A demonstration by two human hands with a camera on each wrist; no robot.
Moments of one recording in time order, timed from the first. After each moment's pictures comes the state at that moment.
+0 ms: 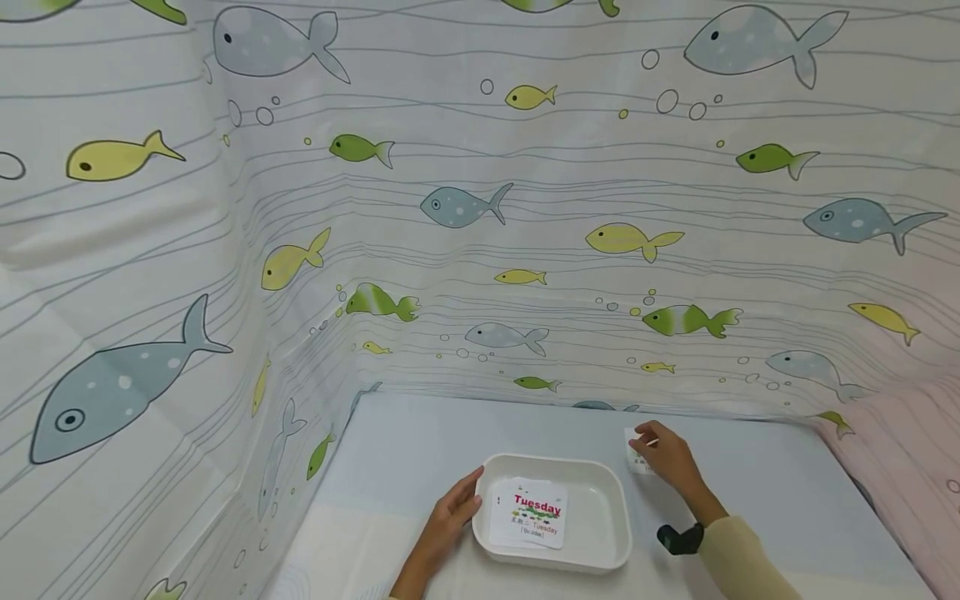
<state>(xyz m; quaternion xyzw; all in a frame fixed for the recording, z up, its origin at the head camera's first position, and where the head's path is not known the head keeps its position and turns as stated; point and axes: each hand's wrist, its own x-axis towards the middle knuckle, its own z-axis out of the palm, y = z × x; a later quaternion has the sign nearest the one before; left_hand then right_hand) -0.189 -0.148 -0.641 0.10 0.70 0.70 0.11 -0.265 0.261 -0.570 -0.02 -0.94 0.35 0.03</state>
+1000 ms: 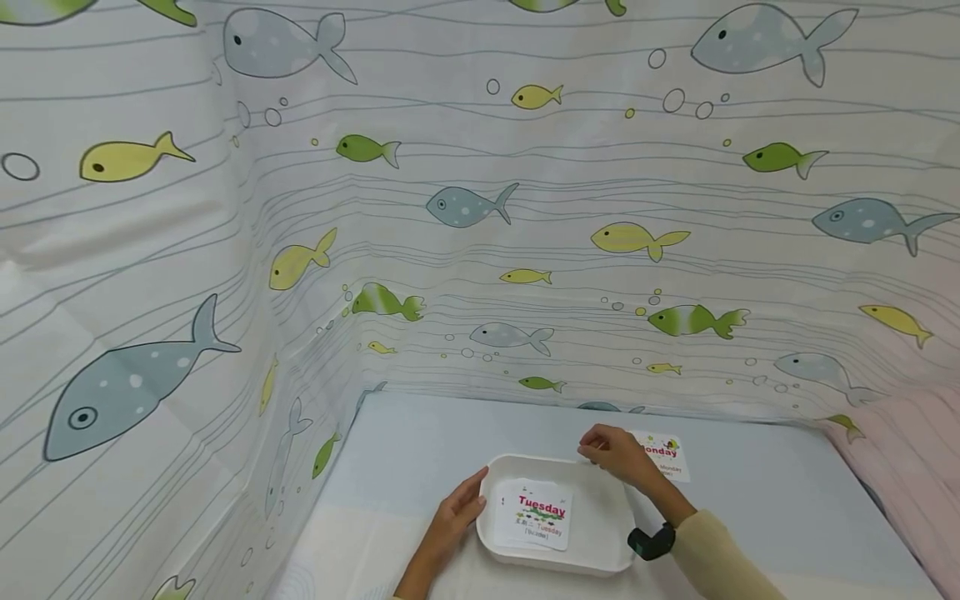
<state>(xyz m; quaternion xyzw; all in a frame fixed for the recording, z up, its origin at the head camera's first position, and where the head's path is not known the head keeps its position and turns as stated) -0.189 -0.150 -0.644 0.11 0.69 0.71 0.10 -0.261 0.179 -0.549 0.08 -0.90 0.43 -0.05</state>
